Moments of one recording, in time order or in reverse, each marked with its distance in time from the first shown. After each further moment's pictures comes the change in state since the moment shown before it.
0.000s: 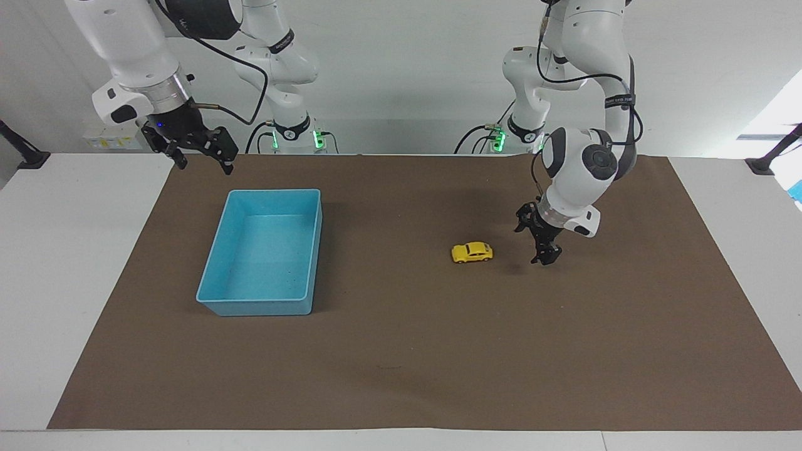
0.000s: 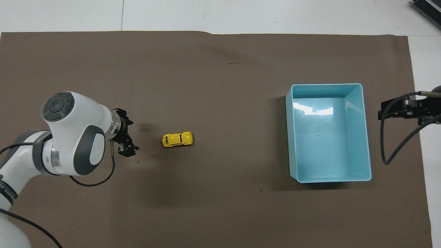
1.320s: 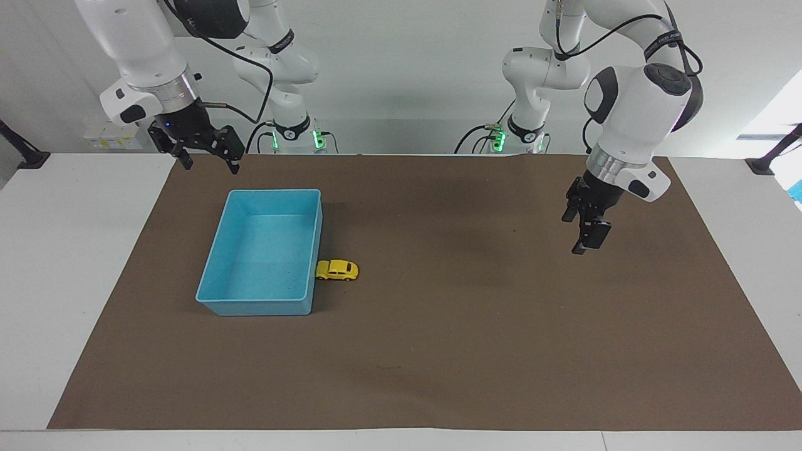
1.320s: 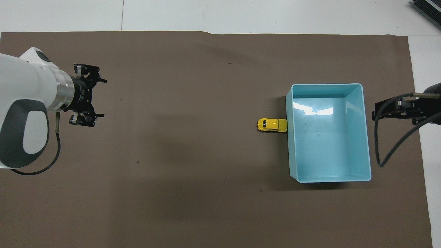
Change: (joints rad) left arm 0.044 -0.099 0.001 0.231 0.031 -0.119 0.480; right arm 0.034 0.004 0.018 0.012 0.000 -0.005 -0.005
